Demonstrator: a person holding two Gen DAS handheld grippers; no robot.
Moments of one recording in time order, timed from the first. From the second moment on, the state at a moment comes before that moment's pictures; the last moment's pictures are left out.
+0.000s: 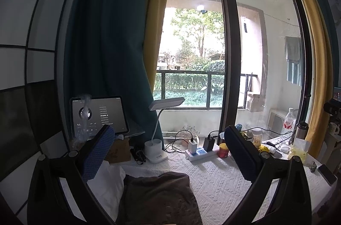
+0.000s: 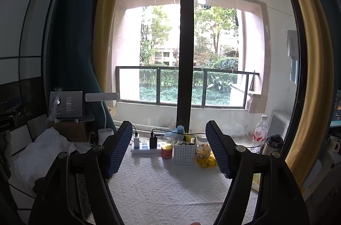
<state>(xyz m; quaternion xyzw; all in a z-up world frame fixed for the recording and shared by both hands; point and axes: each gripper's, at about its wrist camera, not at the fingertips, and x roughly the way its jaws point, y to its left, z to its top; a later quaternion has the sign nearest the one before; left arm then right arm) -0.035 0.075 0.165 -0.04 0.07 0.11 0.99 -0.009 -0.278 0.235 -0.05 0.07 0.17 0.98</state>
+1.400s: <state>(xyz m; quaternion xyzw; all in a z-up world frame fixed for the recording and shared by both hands) -0.035 0.068 0.163 -0.05 0.07 0.10 0.99 -0.013 -0.276 0.238 -0.04 0.07 0.16 0.98</state>
